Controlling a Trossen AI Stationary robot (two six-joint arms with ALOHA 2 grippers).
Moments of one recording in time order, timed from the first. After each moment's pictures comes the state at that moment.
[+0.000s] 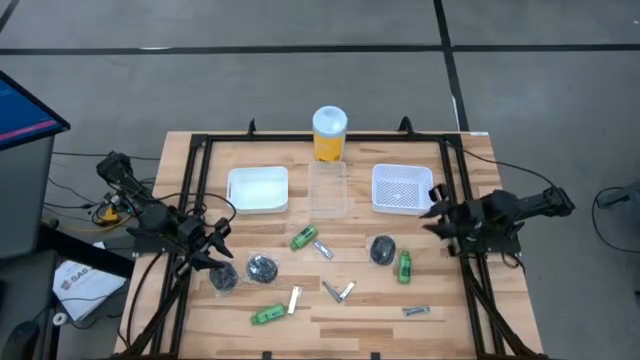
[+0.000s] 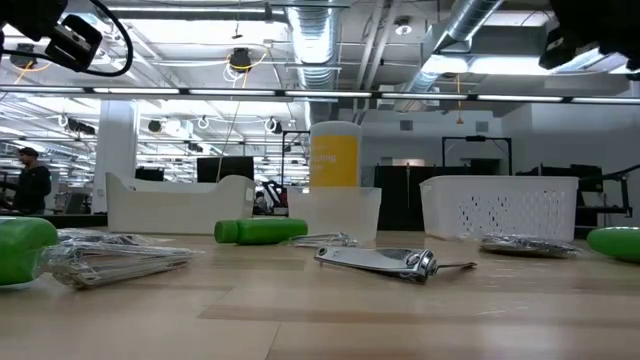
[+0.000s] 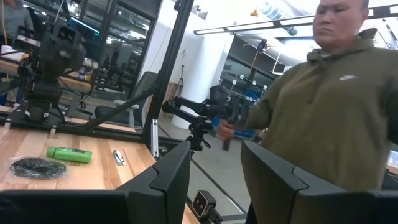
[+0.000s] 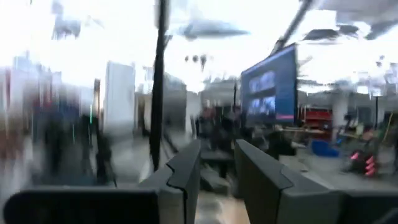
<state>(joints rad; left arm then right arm) -0.73 0.23 0.01 0.47 -0.26 -0.27 0.27 0.02 0.03 0.41 0.09 0.05</state>
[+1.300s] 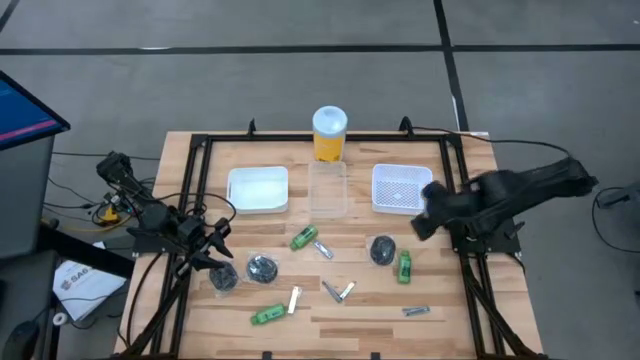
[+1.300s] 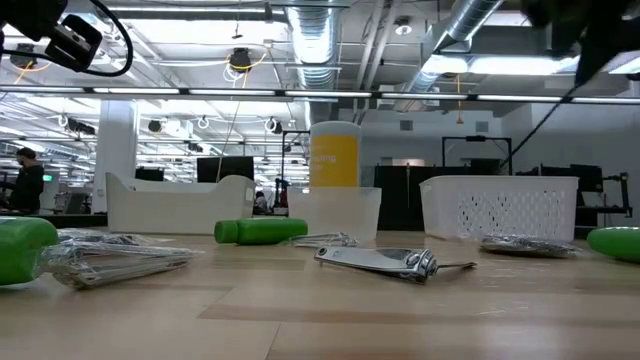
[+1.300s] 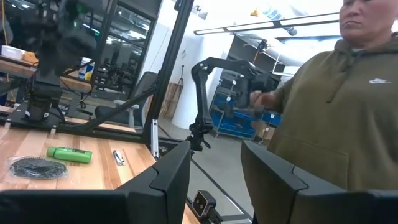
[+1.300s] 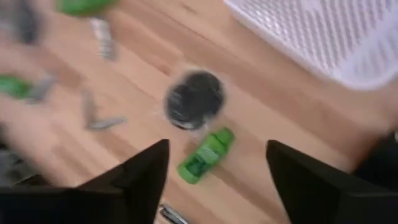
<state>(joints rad) -0.73 0.23 0.01 0.47 -0.26 -0.27 0.30 1.03 1.06 -1.28 0.16 1.33</state>
